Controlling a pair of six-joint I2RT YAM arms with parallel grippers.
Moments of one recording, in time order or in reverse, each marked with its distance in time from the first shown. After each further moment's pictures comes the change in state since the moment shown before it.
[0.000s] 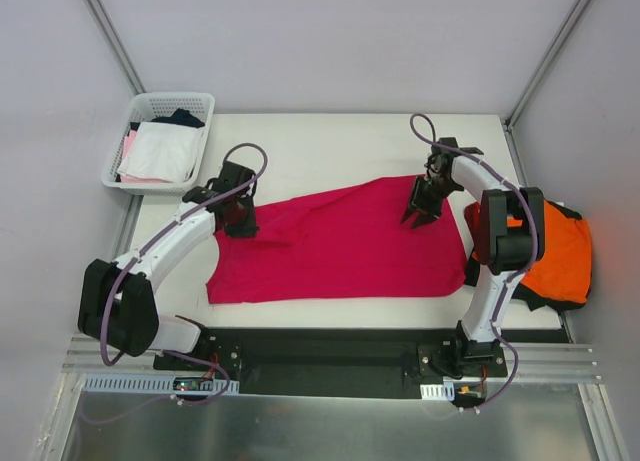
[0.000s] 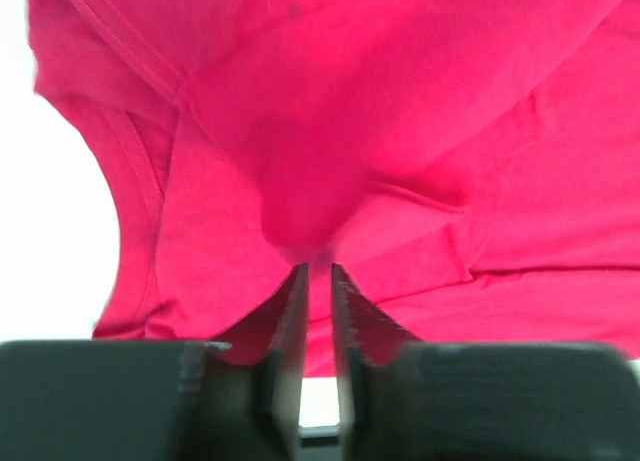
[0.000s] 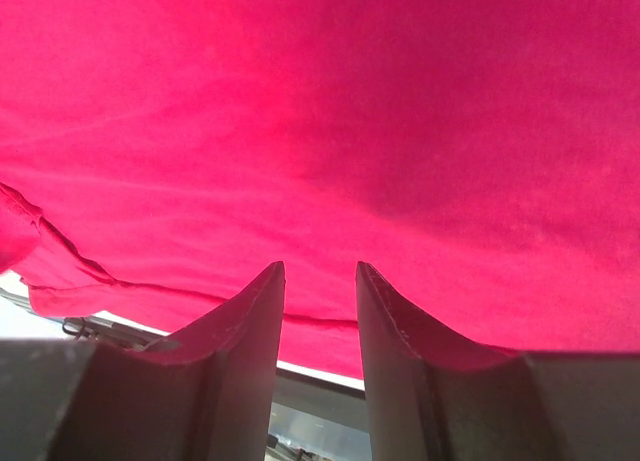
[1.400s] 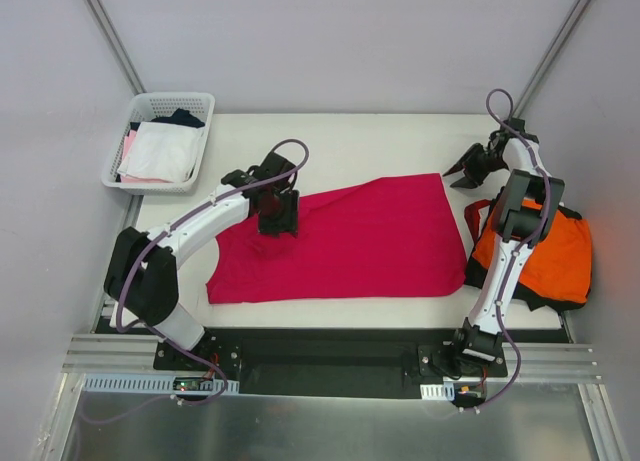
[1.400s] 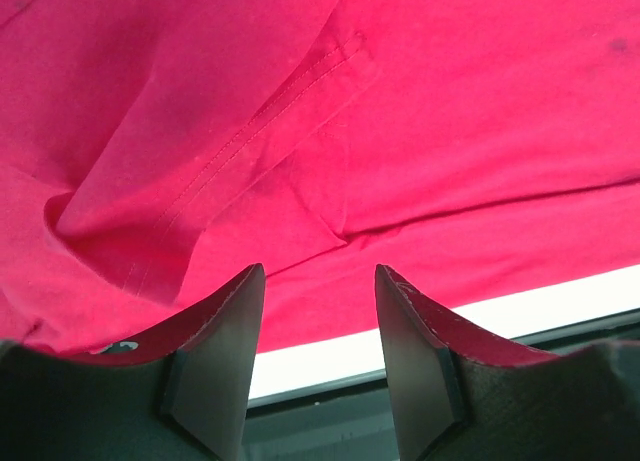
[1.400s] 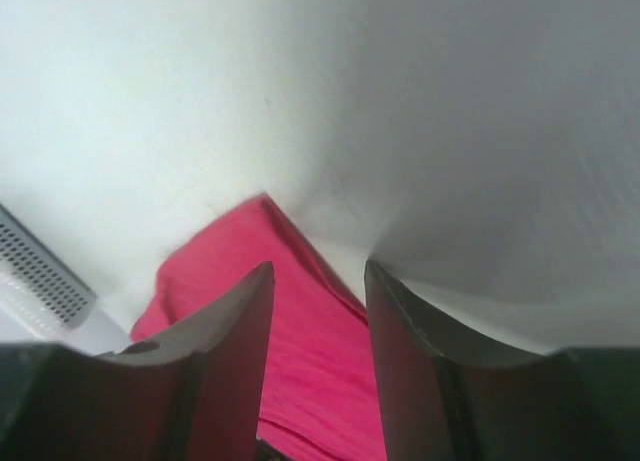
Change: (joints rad) left arm -0.198 0.204 0.211 -0.077 0.103 -0.055; right arm -0.360 0.448 0.579 0.064 -0.145 0.084
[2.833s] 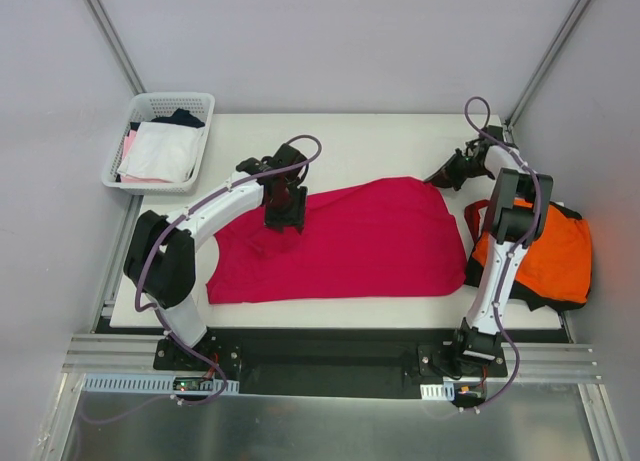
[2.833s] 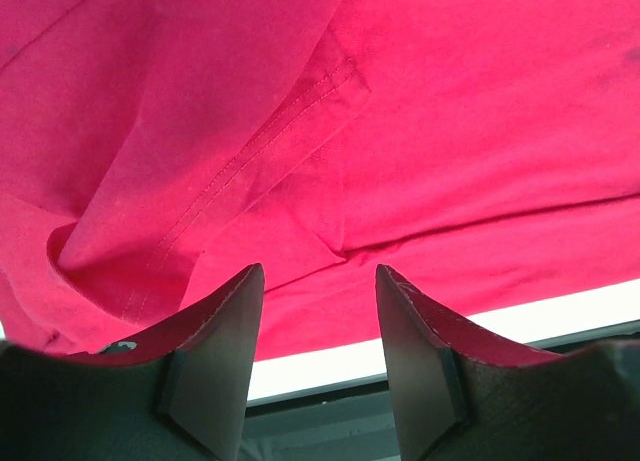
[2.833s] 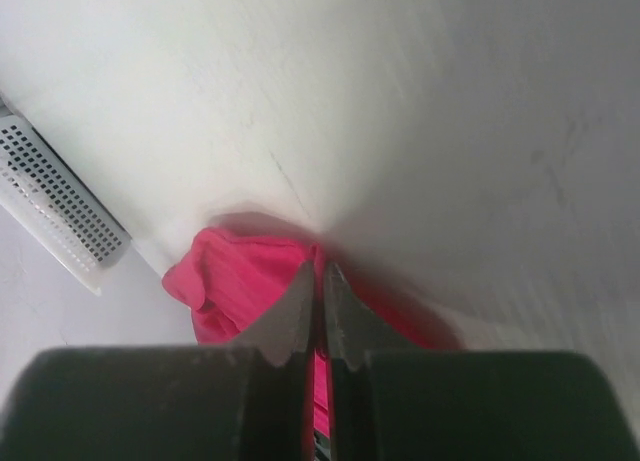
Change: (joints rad) left arm -0.013 0.143 0.158 -0.094 -0.012 0.043; right arm 0.079 -0.034 -0.183 0.184 -0.192 0.091
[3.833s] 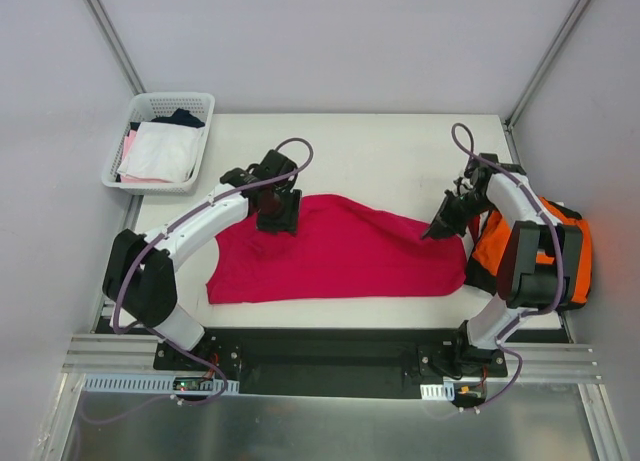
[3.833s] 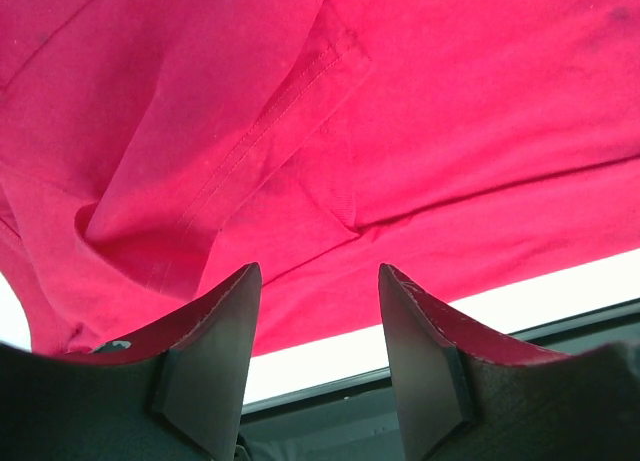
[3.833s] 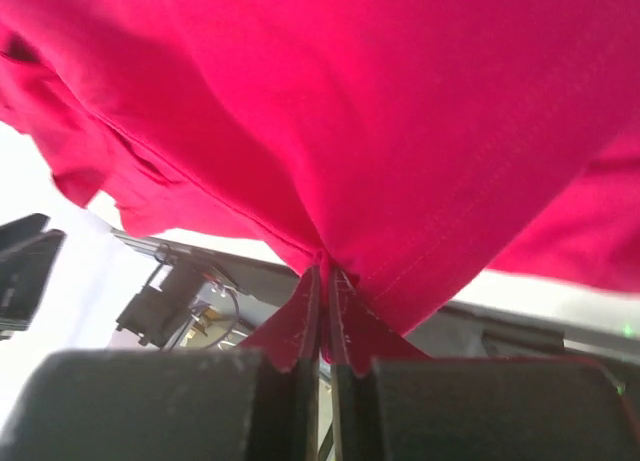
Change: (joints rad) left arm 0.003 -0.143 -0.115 0.058 0.000 0.055; right arm 0.114 -0.683 -0.594 -0.375 0.147 -0.169
